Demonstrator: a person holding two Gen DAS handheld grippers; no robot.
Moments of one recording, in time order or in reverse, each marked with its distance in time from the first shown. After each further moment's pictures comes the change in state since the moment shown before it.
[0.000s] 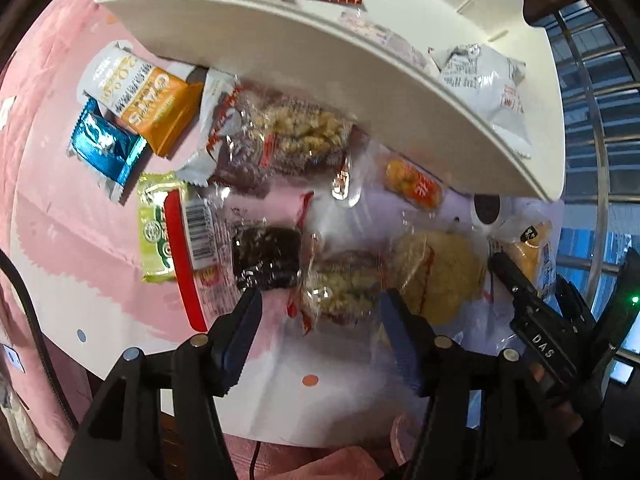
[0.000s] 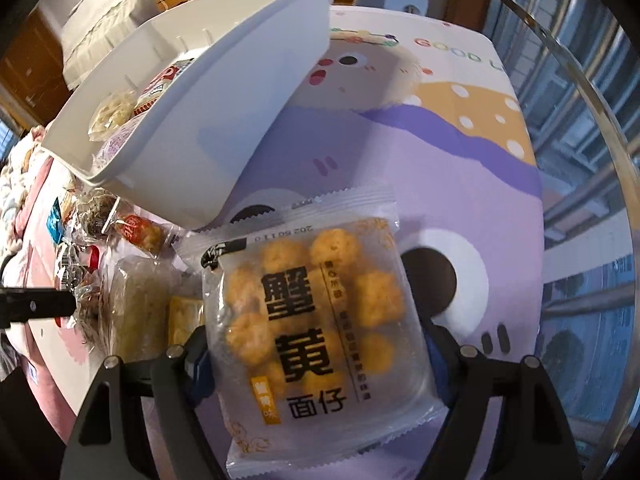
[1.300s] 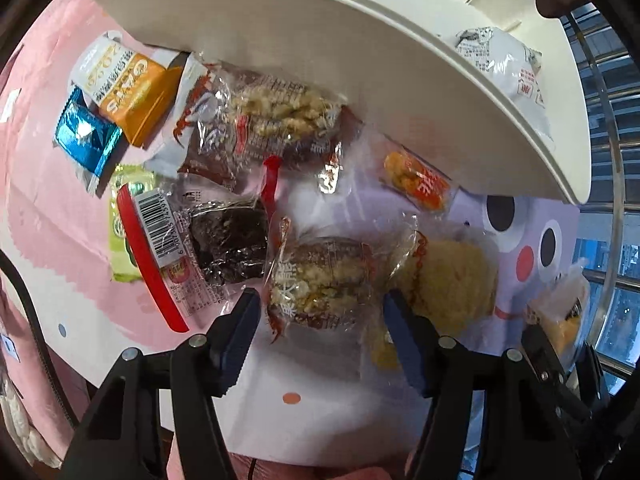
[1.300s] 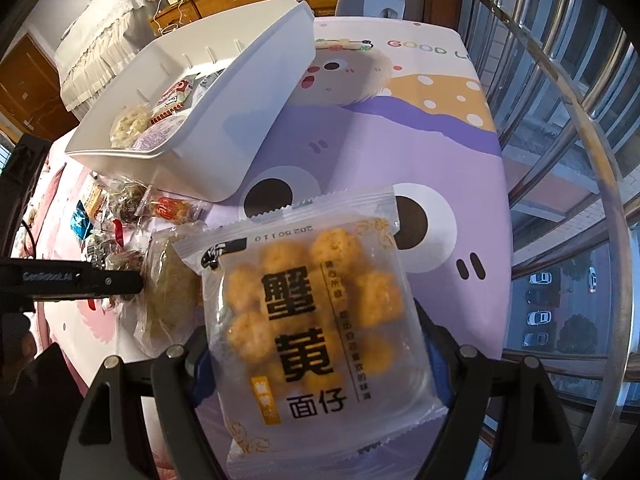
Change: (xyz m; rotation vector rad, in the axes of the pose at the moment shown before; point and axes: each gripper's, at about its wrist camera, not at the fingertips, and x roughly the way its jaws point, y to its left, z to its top) left arm 0.027 -0.025 -0.014 -0.033 -0.026 0.041; right arm -0.035 -0.005 -0.026 0.037 -0.035 0.013
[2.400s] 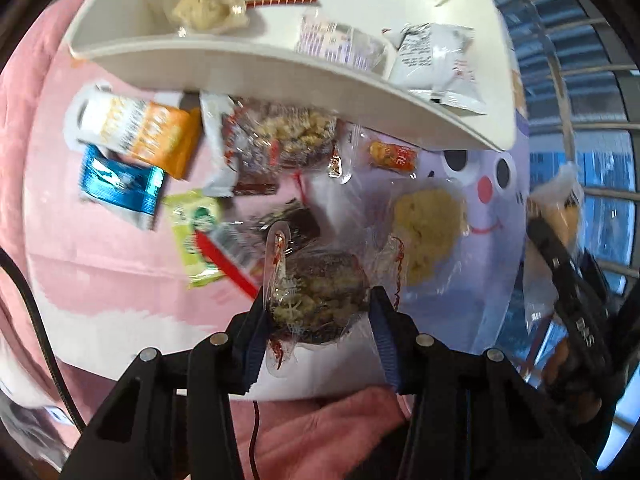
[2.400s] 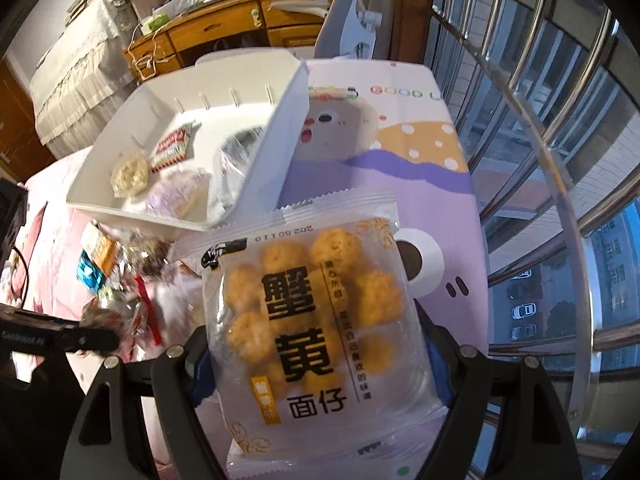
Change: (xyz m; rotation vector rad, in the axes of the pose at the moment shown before) left arm -0.084 0.060 0.028 0.294 0.165 -0.096; right arm -0.050 0.050 0.026 0.107 -0.099 -0.115
